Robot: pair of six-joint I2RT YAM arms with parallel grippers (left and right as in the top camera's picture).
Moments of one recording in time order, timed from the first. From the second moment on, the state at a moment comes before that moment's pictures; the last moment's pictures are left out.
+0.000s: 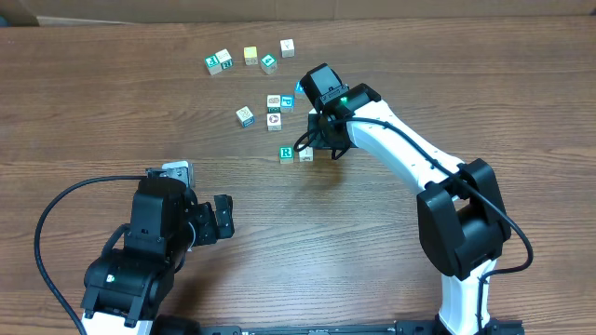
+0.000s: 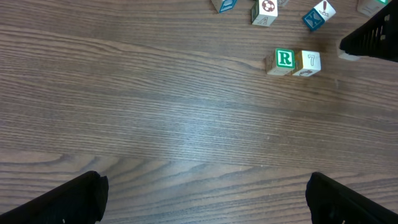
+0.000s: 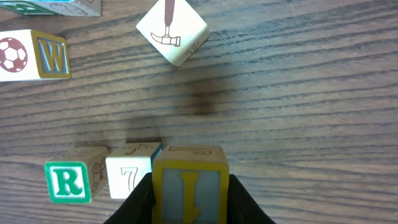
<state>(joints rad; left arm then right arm) -0.23 0.82 0.84 -0.93 -0.04 -0.36 0.53 2.08 1.64 -0.87 0.09 0.54</state>
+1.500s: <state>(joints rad) -0.23 0.82 0.84 -0.93 -0.04 -0.36 0.57 2.10 1.50 -0.71 0.10 0.54</state>
